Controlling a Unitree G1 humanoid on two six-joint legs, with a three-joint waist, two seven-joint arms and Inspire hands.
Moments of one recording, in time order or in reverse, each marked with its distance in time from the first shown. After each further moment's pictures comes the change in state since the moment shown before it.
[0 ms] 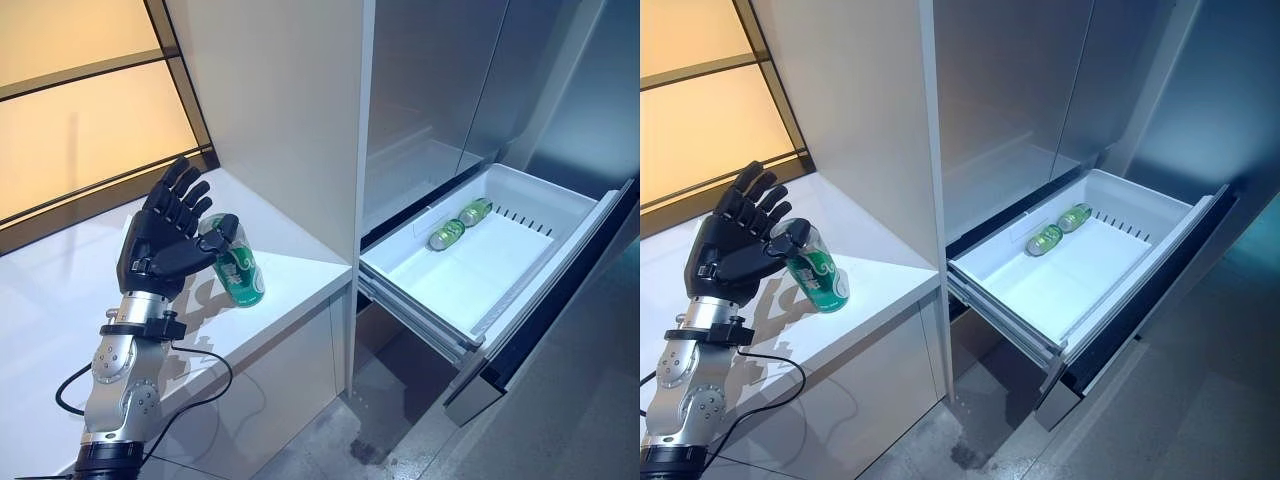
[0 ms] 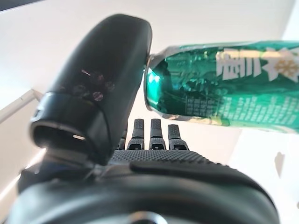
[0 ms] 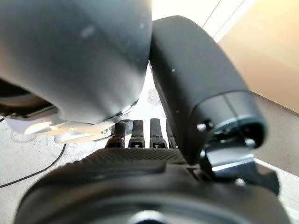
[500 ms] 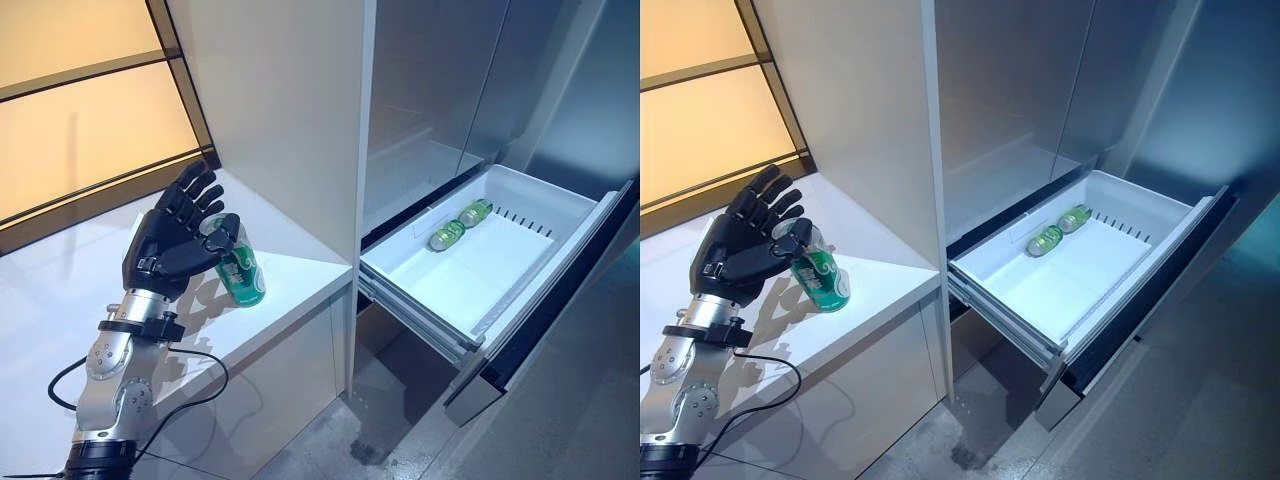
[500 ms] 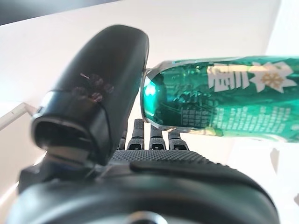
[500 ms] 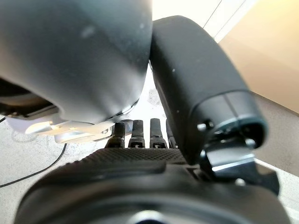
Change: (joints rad) left arm -0.003 0.054 0.000 -0.011 0.003 0.065 -0.047; right arm -0.001 -0.002 0.000 0.000 -0.004 0.009 0.000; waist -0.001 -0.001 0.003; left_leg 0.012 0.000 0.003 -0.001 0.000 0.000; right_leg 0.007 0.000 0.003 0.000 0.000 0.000
